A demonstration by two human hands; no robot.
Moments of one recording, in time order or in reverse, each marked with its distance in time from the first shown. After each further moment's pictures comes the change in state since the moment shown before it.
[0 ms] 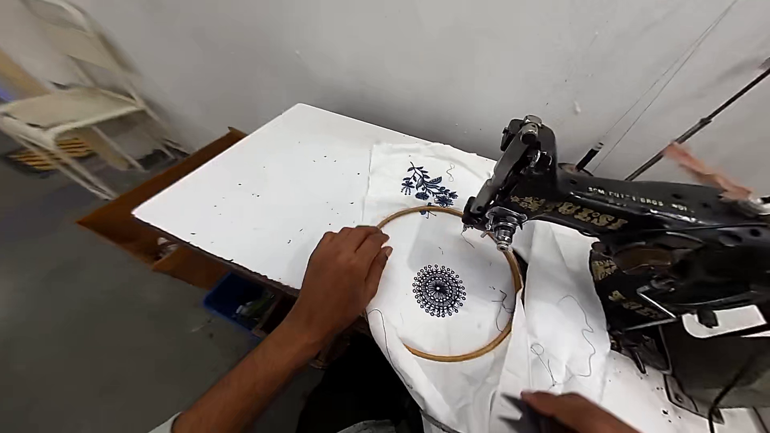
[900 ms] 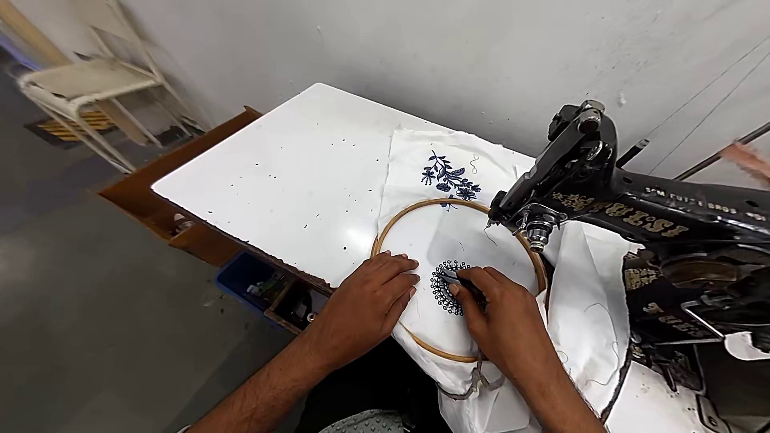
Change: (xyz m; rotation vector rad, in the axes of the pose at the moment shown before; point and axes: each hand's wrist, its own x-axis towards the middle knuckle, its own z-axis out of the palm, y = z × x) left_hand -0.045 0.007 0.014 -0.262 -0.169 0.089; right_hand 0.131 0.060 0.073 -0.487 0.249 0.001
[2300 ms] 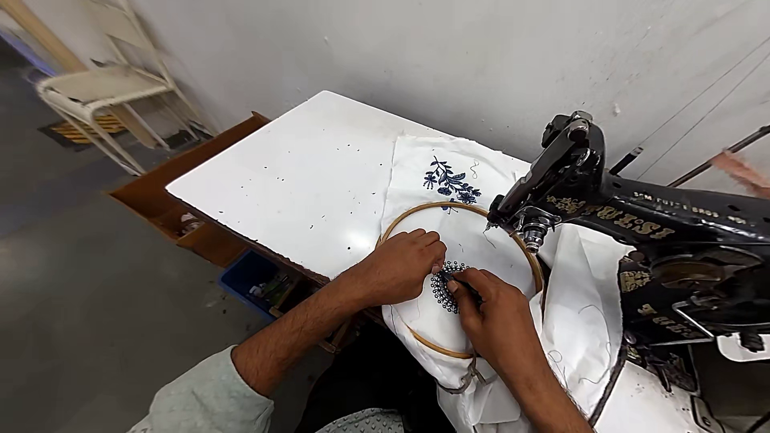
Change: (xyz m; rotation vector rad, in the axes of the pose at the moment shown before) left_hand 0.077 -0.010 -0.003 0.004 -0.366 0.116; right_hand 0.000 -0.006 0.006 0.062 0.068 0.016
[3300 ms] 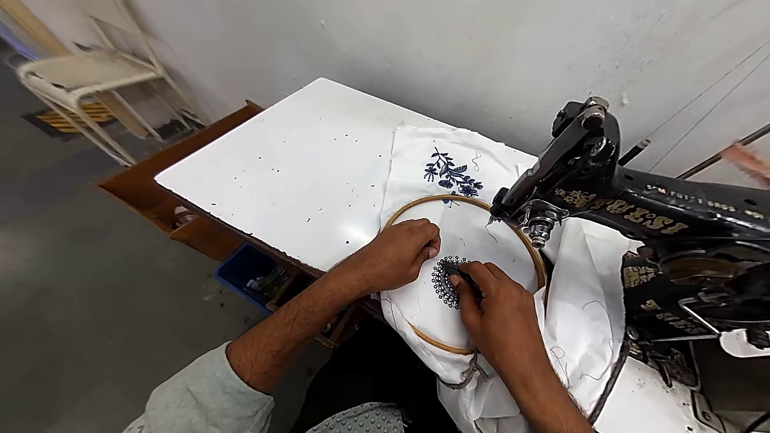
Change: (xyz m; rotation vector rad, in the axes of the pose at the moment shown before) left_hand -0.001 -0.006 -0.008 -0.239 0.047 -0.127; right_hand -0.001 -0.006 0.000 -0.106 0.022 0.011
